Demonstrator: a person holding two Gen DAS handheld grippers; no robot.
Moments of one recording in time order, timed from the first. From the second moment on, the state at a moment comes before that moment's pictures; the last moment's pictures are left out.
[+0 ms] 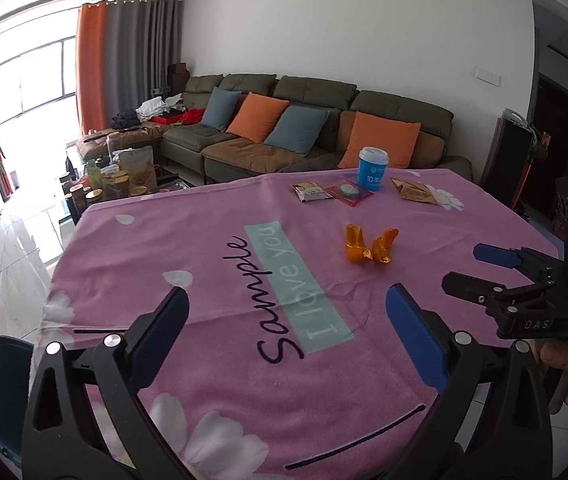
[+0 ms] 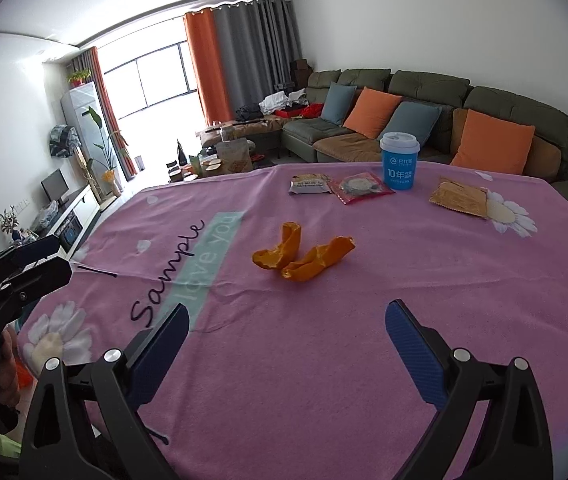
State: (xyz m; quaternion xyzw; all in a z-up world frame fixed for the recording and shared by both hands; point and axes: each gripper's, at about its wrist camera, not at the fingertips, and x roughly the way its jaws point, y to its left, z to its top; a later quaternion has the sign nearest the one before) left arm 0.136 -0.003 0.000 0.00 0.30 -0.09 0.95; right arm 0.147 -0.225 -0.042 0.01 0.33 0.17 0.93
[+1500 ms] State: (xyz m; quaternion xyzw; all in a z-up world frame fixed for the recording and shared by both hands) left arm 0.261 -0.025 -0.043 -0.01 0.36 -0.12 0.92; right arm 0.286 -0.218 -0.081 -0.10 0.43 0.32 0.84
